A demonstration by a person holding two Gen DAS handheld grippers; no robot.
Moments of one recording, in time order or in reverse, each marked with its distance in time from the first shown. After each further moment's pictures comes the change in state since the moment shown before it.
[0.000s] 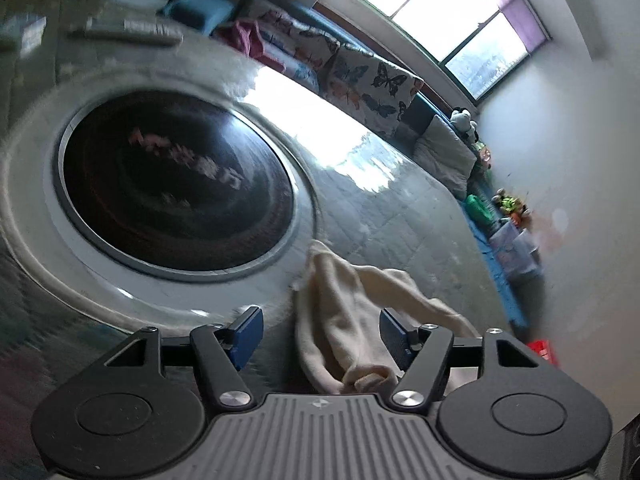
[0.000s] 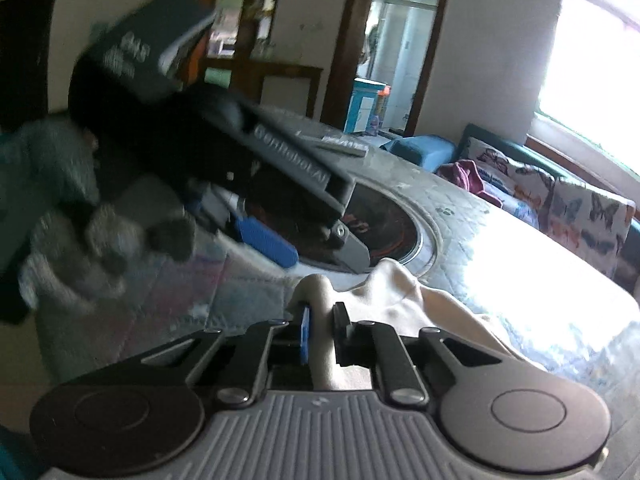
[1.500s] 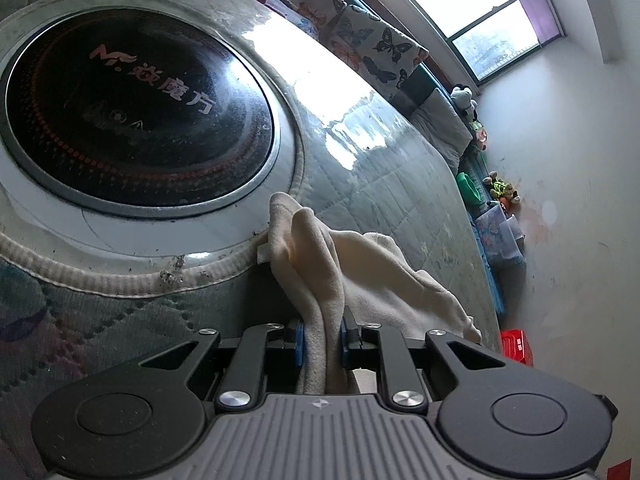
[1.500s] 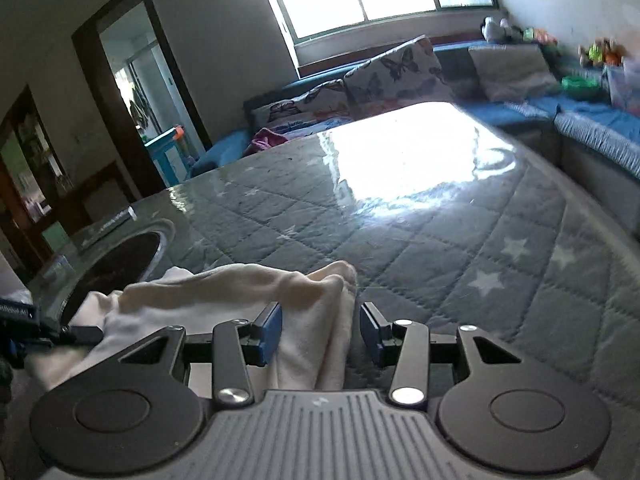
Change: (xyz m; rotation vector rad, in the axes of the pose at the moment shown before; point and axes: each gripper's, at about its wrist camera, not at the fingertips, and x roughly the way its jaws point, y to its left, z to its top) left arm 0.041 0.005 -0.006 -0.068 0.112 -0.045; right arm -0.074 -0.203 -0.145 0.785 -0.054 -0.254
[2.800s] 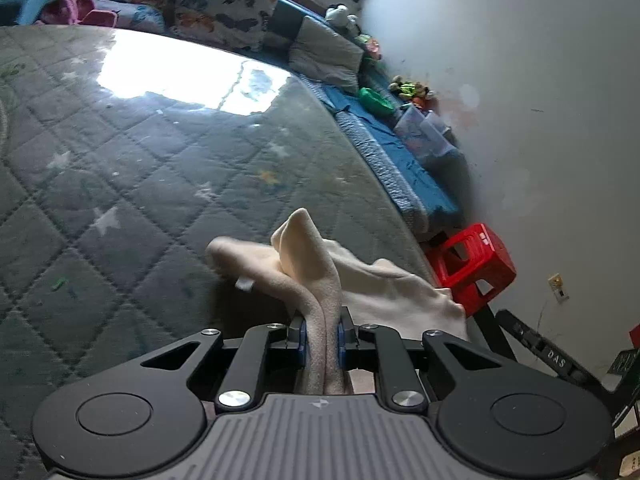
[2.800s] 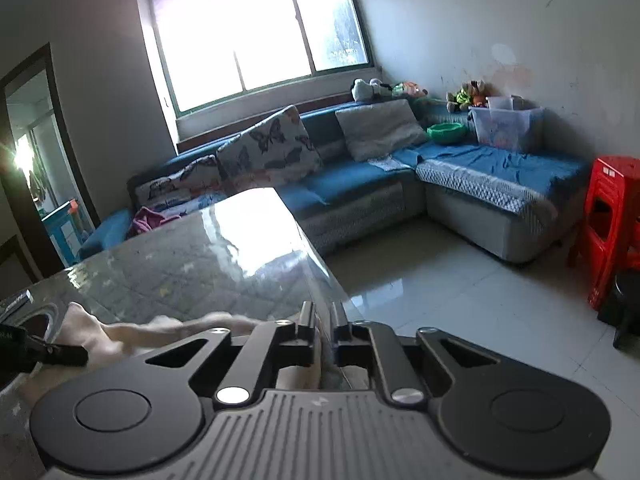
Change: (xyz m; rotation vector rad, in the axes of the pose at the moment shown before) left arm 0.097 -0.162 -0.033 0.393 0.144 -0.129; right arm -0.121 -0.110 0.011 0.112 -0.202 -0.350
